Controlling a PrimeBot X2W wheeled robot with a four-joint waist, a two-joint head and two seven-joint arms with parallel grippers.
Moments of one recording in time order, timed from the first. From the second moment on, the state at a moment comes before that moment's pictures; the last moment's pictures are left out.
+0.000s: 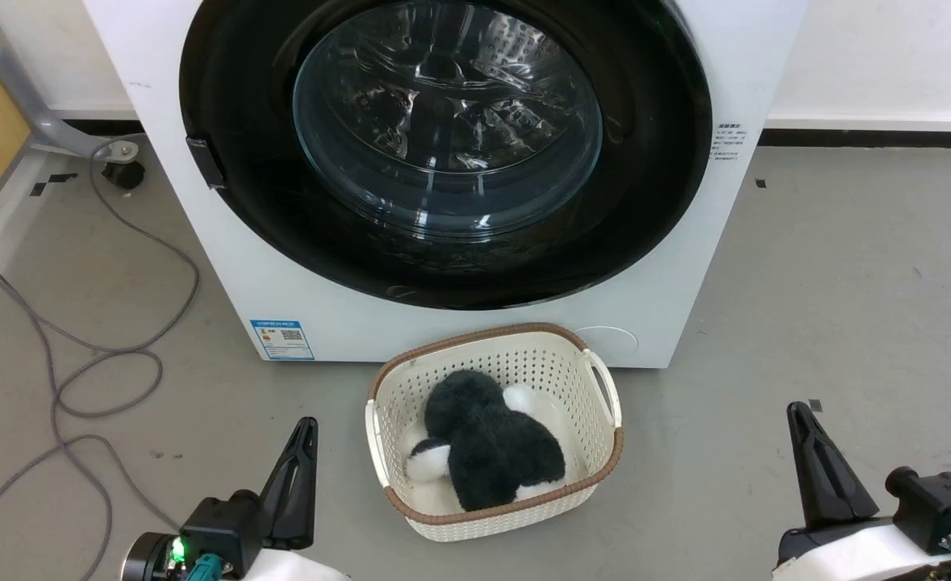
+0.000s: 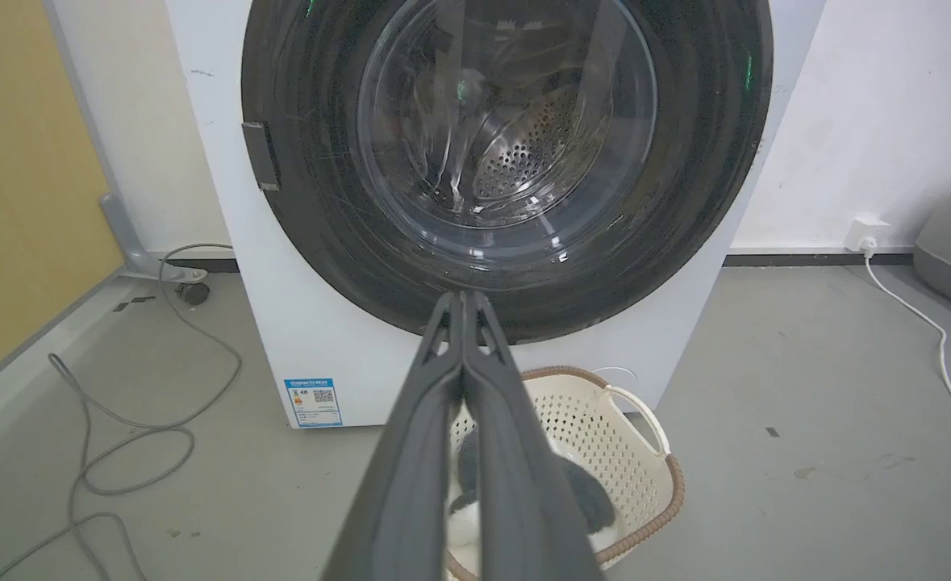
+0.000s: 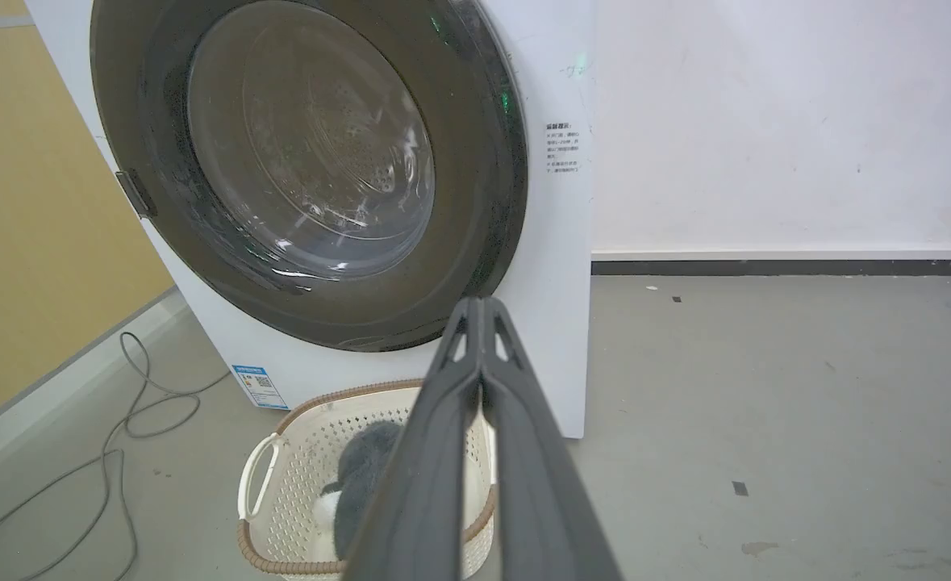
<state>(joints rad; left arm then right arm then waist) 0.05 0.05 -0.07 0.05 -0.09 -0.06 -0.21 0.03 -0.11 0.01 0.08 0.22 0.13 -0.19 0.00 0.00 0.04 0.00</state>
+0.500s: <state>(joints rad) 0.05 0.05 -0.06 0.04 -0.07 -0.05 -0.18 0.03 -0.10 0.01 0.07 0.19 0.13 -0.17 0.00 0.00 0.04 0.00</state>
